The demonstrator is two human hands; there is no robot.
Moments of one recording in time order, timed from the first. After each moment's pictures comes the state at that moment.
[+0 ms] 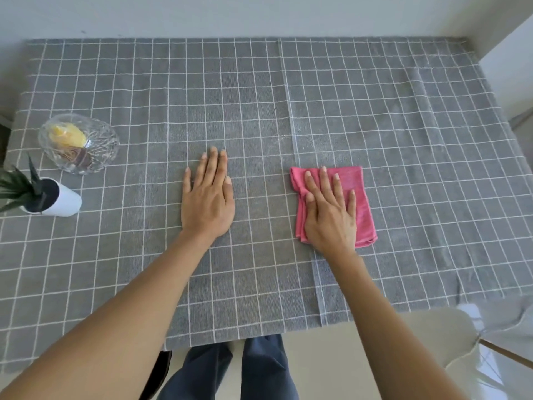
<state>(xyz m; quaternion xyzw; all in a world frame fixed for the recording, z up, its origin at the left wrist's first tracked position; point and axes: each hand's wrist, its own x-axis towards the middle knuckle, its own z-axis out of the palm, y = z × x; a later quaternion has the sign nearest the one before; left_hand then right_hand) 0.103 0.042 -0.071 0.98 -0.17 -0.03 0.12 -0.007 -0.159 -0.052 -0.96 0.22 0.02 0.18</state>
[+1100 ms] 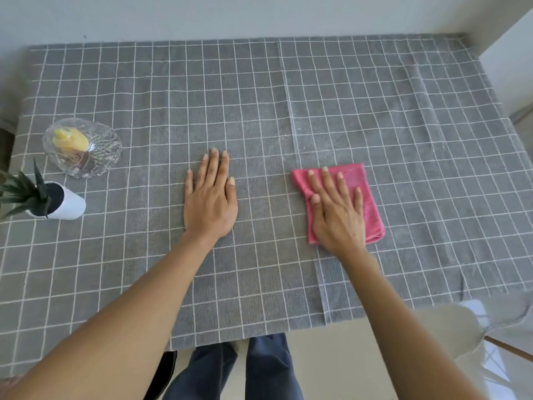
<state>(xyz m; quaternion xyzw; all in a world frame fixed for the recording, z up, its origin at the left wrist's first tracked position) 0.102 0.043 -0.070 0.97 -0.18 -0.03 0.13 -0.012 -0.173 -0.049 -0.97 0.18 0.05 0.16</state>
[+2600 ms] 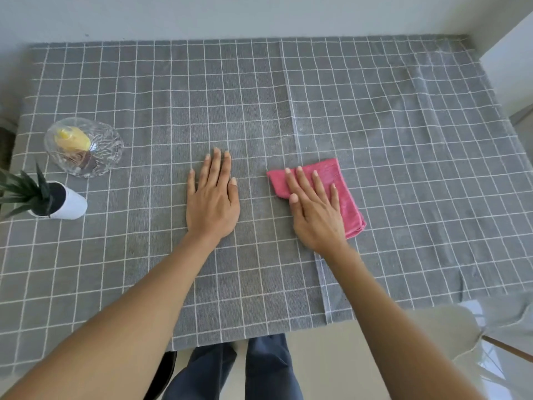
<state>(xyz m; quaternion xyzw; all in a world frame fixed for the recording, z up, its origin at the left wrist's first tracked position) 0.101 0.040 -0.067 0.97 -0.17 -0.03 0.14 0.003 -0.143 -0.046 -0.97 0.12 0.06 0.21</state>
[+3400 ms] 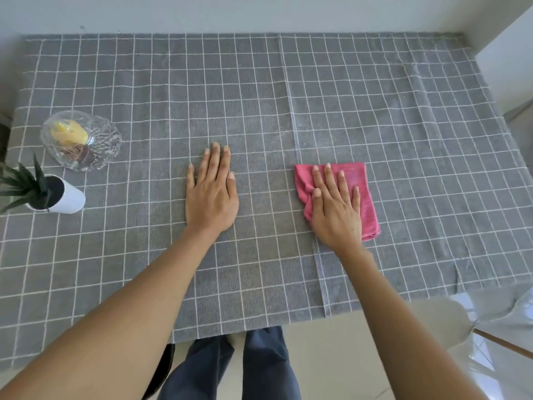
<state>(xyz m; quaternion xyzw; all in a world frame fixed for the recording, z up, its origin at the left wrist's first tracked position) 0.103 0.042 -0.070 0.97 -0.18 -0.03 0.14 -0.009 -0.164 -0.050 -0.96 0.22 0.05 0.18</state>
